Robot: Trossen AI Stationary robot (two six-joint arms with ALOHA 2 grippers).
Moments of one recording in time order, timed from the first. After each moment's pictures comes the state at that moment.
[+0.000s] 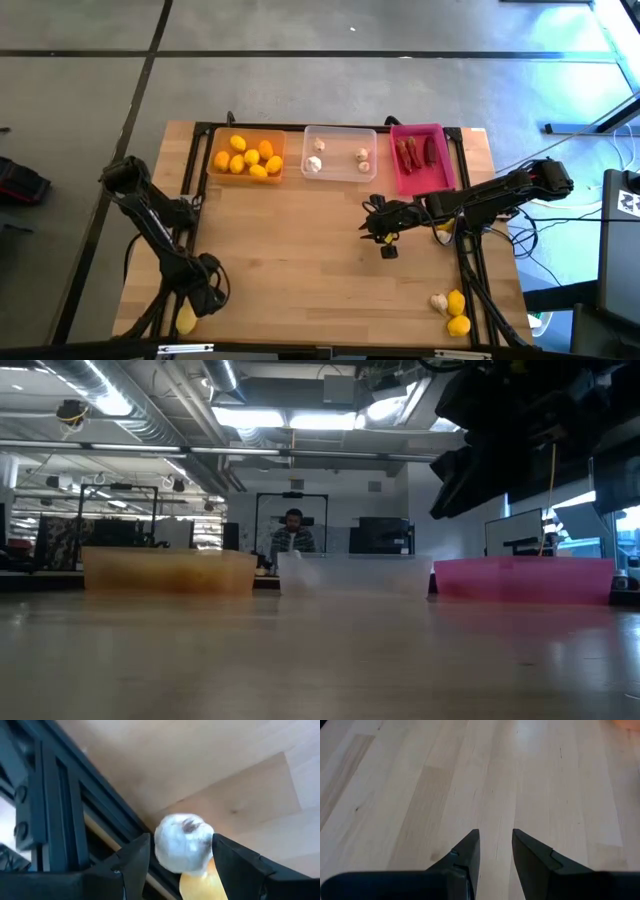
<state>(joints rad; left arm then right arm) -1.00 1.51 0.80 -0.84 0.32 -2.02 0.17 1.32 0.69 -0.13 0.01 -0.03</state>
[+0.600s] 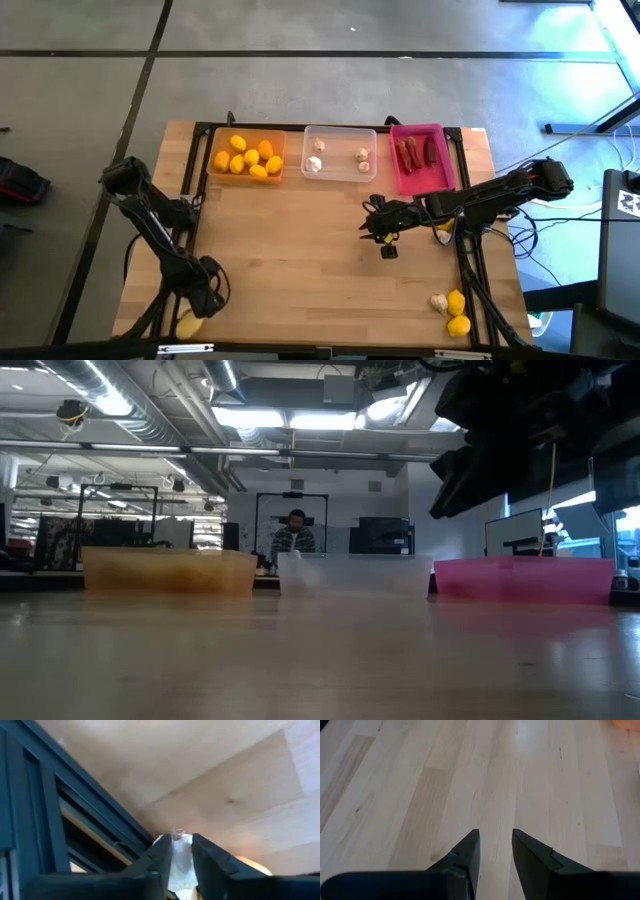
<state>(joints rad) -1.00 1.52 0.78 -0.79 0.33 -1.97 0.17 1.32 0.69 -0.13 0.01 -0.03</state>
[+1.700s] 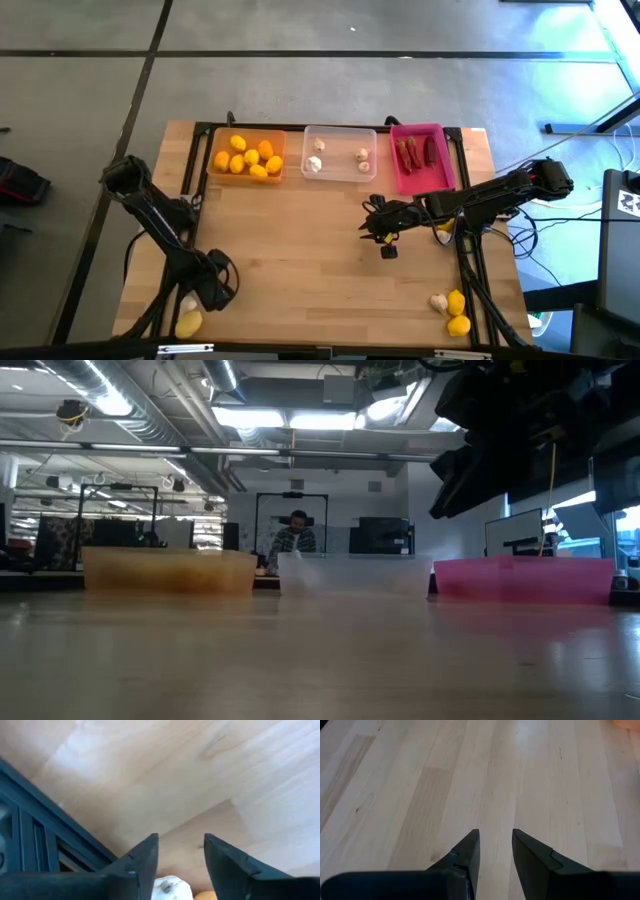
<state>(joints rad) -0.90 1.50 0.78 -0.82 0.19 -1.87 0.17 1.32 0.69 -0.13 0.01 -0.03</state>
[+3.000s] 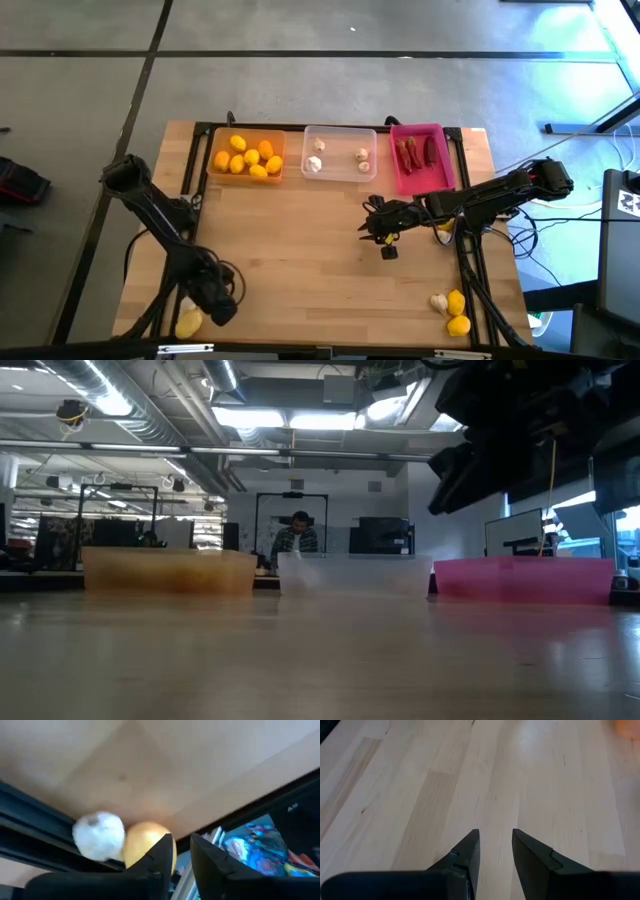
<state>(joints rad) -0.87 1.49 0.86 -0.67 0.39 -1.85 0.17 1.32 0.69 -0.11 -0.01 -0.06</state>
